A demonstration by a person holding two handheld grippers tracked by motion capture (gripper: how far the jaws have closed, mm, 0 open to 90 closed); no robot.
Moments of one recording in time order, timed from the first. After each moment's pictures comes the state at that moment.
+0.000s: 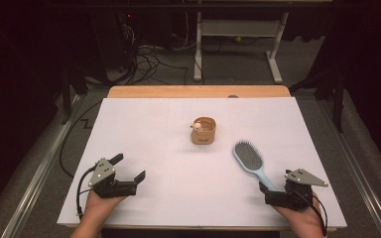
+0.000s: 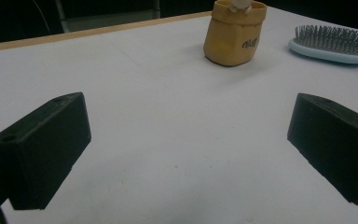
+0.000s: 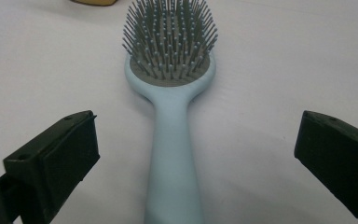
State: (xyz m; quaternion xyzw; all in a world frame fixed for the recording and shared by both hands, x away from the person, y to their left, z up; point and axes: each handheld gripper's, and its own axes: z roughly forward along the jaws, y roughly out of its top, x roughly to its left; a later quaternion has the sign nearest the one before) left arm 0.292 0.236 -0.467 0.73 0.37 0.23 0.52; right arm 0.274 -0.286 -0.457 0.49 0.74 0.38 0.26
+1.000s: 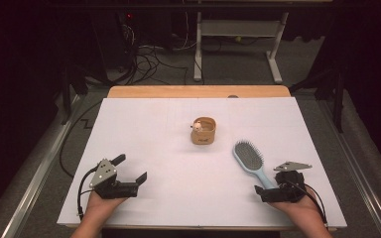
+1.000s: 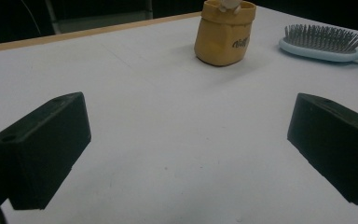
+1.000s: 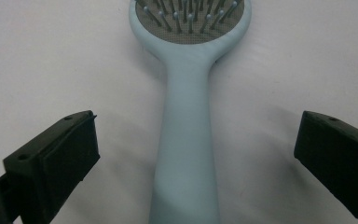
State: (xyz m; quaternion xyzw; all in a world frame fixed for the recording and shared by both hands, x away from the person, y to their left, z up) left arm 0.291 0.232 -0.468 0.73 0.36 0.23 0.53; right arm 0.300 -0.277 -0.455 0.49 0.81 0.28 0.16
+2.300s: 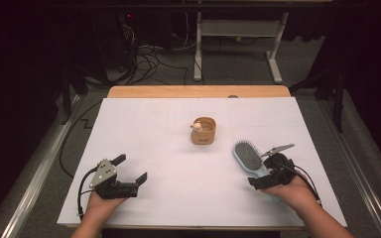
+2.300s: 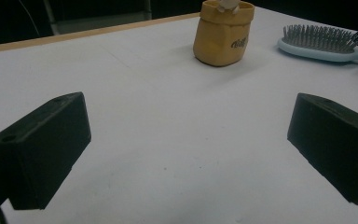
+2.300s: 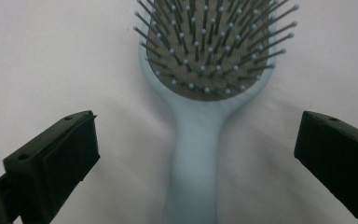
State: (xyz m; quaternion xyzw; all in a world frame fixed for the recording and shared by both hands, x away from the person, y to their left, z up) left arm 0.291 0.232 -0.469 0.73 0.36 0.23 0.53; right arm 0.342 -0.254 -0.437 0.47 0.85 0.22 0.12
